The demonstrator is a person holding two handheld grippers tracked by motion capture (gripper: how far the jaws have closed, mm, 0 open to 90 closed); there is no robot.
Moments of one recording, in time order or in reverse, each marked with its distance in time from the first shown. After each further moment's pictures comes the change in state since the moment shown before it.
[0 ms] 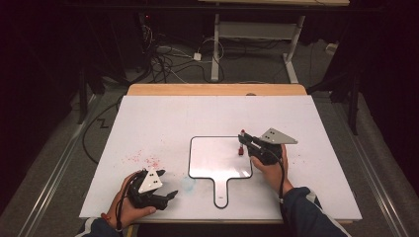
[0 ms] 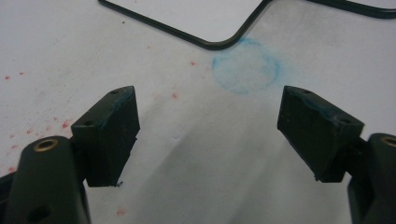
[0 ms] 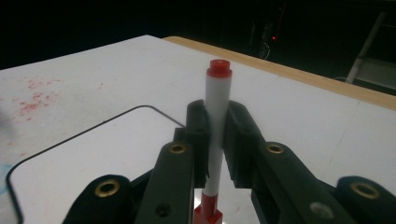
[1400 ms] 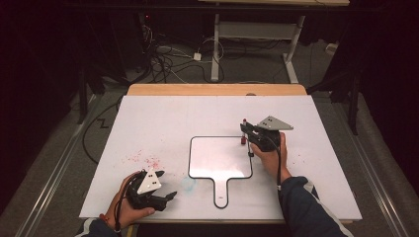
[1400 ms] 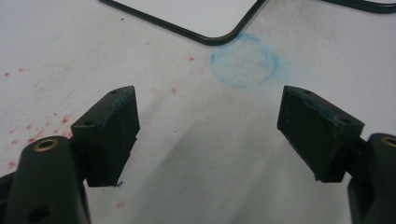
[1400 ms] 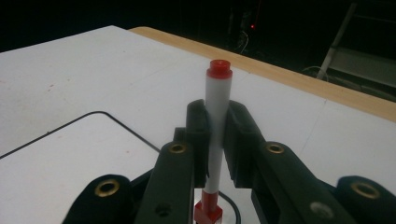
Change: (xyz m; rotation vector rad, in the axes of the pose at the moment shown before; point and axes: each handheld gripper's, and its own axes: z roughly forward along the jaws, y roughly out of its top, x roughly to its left) left arm 0.000 -0.003 -0.002 -0.001 -0.001 0.002; right arm -0.023 0.014 0.020 0.062 -0.081 0.005
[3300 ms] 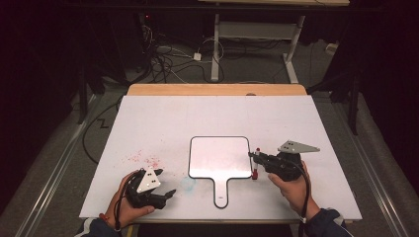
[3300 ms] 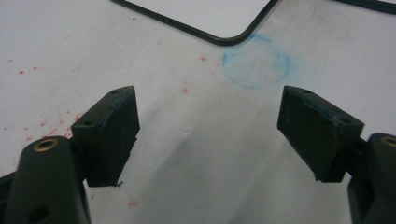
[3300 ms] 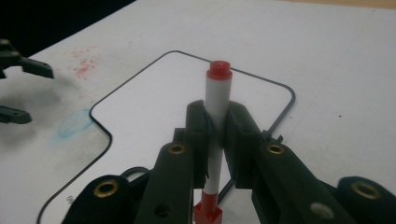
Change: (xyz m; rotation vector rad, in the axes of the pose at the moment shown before) left arm 0.002 0.001 0.001 0.003 0.025 -0.005; right arm 0.023 -0.023 -0.088 0.164 0.144 0.173
